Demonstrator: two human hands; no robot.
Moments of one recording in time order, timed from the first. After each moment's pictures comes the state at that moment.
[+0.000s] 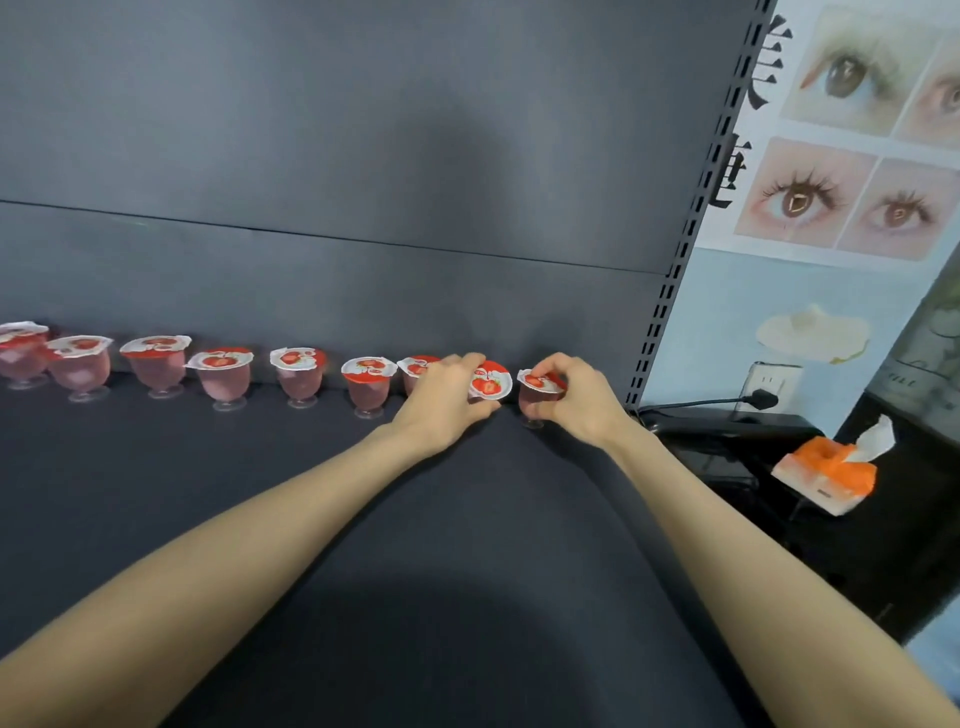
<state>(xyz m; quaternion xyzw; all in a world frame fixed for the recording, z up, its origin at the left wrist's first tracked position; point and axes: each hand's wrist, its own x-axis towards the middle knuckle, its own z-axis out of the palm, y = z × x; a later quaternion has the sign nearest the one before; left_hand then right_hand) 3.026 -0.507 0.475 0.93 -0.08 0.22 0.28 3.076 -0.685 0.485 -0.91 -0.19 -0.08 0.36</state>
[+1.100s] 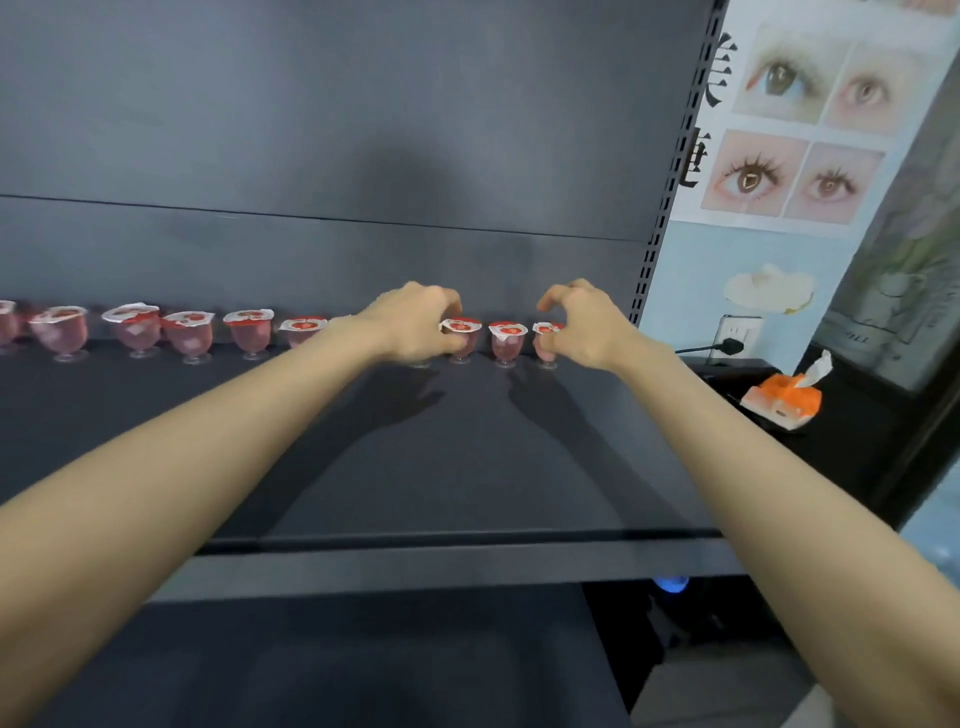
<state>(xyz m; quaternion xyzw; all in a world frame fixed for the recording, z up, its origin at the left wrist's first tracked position) 2.903 -0.438 0.553 0.98 -0.10 0.13 0.10 2.938 -0.648 0.555 -0.95 -0.20 -0.14 0.18</state>
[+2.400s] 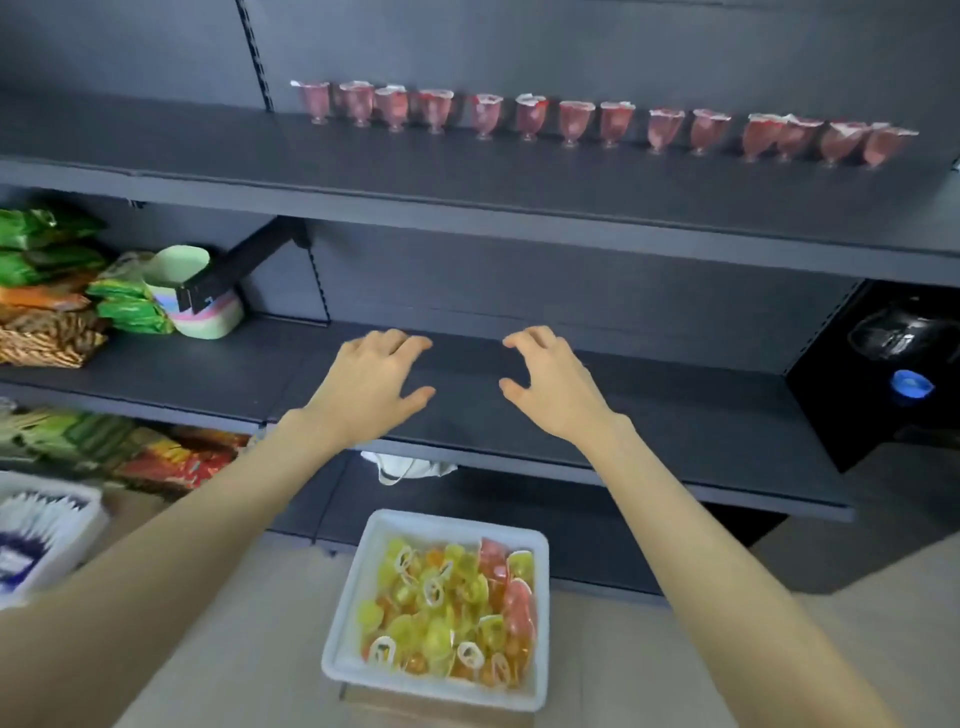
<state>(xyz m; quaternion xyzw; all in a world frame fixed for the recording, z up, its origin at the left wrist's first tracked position) 2.442 -0.086 0.349 0.99 -0.02 0.14 0.05 2.535 -0.287 0.345 -0.92 -0.32 -0.01 0.22</state>
